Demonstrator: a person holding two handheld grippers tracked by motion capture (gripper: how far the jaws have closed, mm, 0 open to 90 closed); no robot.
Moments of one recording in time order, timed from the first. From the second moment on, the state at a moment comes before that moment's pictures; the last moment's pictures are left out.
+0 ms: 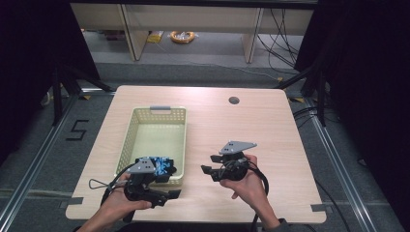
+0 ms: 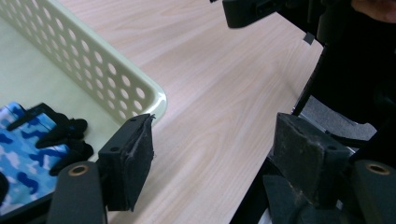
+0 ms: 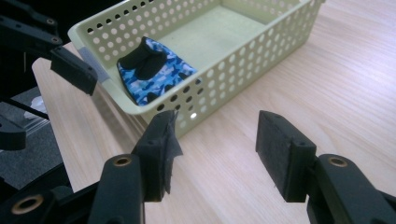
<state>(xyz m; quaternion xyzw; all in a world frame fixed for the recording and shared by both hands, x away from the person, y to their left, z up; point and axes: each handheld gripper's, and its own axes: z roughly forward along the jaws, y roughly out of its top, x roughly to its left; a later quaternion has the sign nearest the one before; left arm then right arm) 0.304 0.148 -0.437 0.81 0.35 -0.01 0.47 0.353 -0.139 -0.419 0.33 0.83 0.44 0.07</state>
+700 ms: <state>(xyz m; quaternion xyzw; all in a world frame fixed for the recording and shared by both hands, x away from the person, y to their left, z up) 0.281 0.138 -0.467 0.82 0.33 -0.02 0.46 0.340 -0.170 -0.447 0.37 0.82 0.43 0.07</state>
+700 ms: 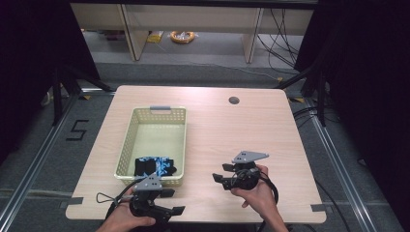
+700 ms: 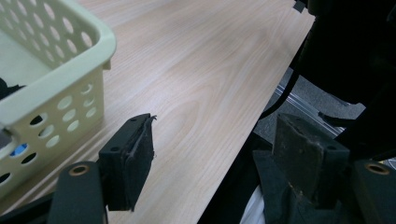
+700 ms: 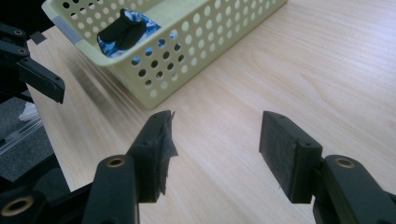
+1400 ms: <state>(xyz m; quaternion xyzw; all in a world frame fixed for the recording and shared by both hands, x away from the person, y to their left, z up) 0.271 0.142 -0.496 0.84 0.33 0.01 0.44 0.331 -0.183 -0.472 0.38 0.83 0.40 0.06</state>
